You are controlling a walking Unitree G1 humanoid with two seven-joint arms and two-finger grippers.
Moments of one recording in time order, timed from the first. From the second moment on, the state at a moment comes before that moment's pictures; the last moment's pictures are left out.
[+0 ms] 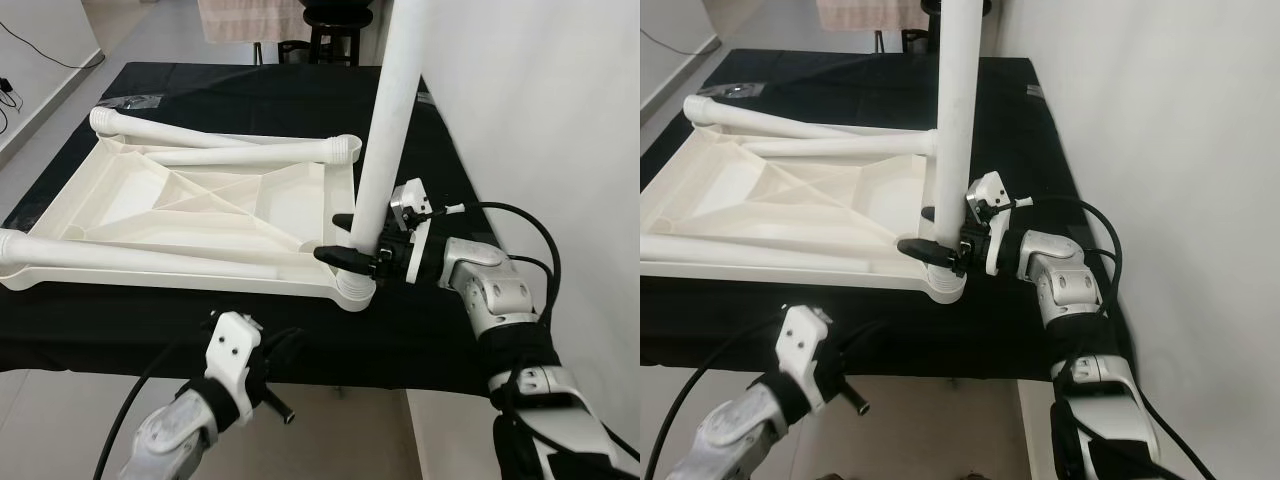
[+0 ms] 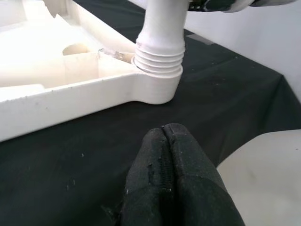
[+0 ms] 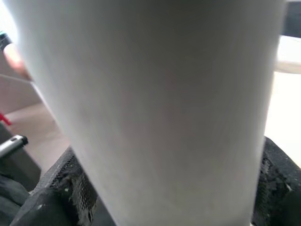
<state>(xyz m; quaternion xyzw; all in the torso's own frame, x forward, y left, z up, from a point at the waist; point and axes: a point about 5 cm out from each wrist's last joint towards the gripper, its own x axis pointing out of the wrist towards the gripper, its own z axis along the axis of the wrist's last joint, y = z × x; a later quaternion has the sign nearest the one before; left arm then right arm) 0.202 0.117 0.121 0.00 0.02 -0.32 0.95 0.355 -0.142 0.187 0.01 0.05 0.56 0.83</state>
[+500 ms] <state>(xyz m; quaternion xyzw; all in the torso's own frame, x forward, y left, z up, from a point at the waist) 0.193 0.111 0.146 0.02 -0.09 -0.26 0.96 0.356 -0.154 0.172 -0.02 0.05 0.52 0.85</state>
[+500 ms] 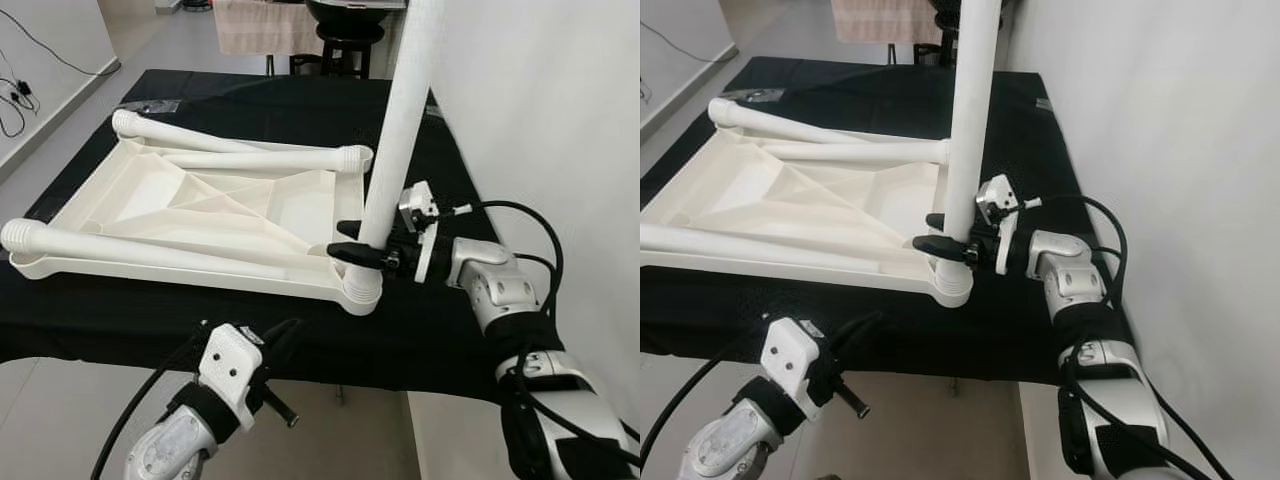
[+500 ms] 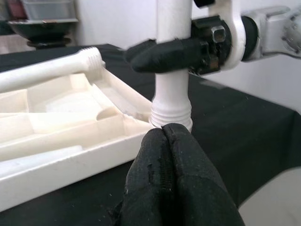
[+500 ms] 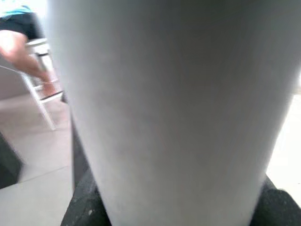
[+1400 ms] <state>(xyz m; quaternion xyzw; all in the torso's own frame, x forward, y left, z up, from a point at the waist) 0.182 0.109 0.132 -0.06 -0.06 -0.27 0.96 0.343 -0.140 0.169 0.00 0.07 0.24 0.97</state>
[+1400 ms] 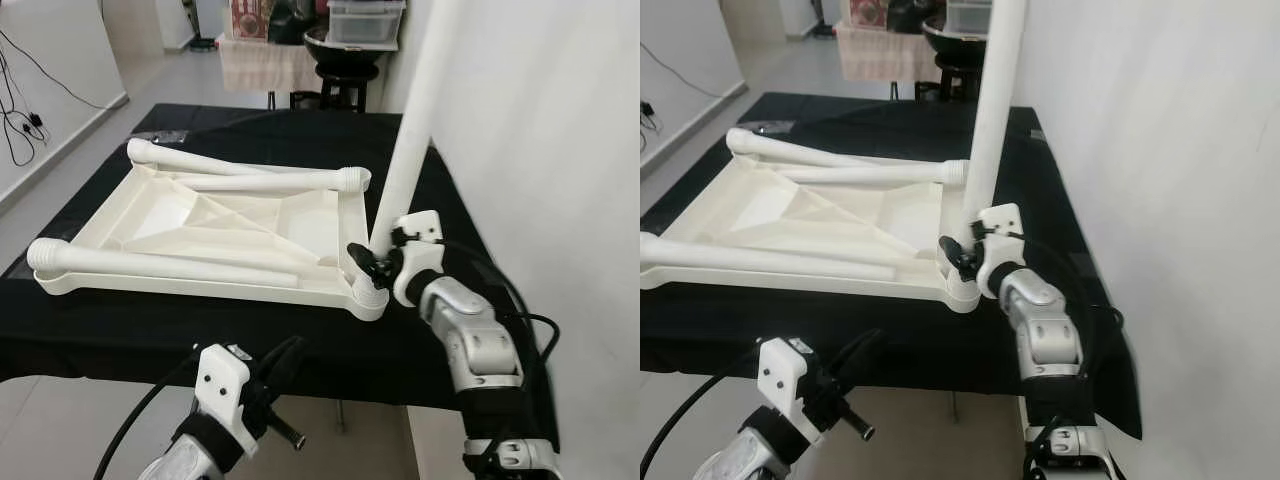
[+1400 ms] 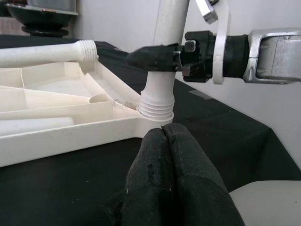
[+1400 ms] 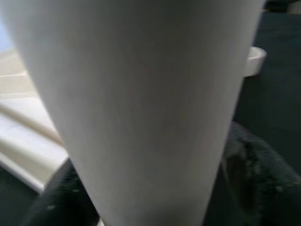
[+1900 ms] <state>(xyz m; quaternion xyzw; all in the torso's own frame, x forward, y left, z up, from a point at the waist) 0.181 0.110 0.131 -0.06 -0.05 -0.26 0.96 0.362 -0.152 0.205 0.02 0.02 0.53 0.85</state>
